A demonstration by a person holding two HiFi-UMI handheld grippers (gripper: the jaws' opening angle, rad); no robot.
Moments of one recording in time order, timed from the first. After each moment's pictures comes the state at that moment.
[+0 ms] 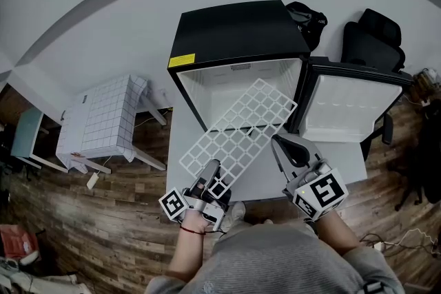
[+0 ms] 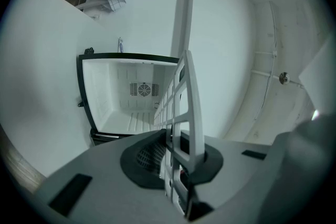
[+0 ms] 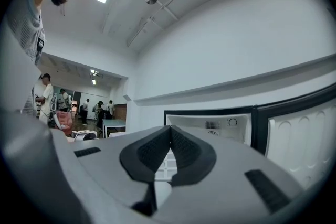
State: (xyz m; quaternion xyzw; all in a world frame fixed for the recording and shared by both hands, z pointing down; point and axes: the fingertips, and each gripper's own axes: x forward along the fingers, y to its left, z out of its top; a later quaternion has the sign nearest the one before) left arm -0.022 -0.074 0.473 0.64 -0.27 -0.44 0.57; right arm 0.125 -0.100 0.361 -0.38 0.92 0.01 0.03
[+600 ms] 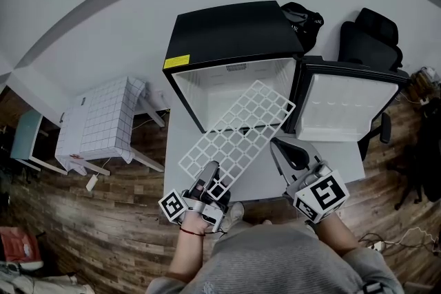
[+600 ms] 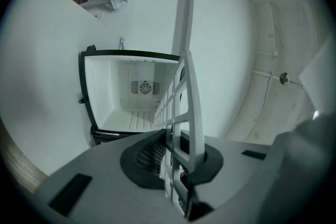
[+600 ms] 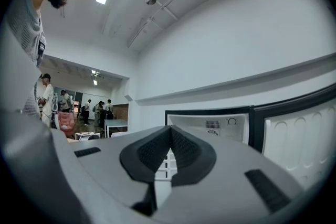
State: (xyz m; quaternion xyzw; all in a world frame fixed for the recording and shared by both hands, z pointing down) left arm -0.010 -0.069 0.476 0.64 -0.27 -0.44 0.57; right arm 0.137 -0.089 0.359 -0.38 0.93 0.00 0.03
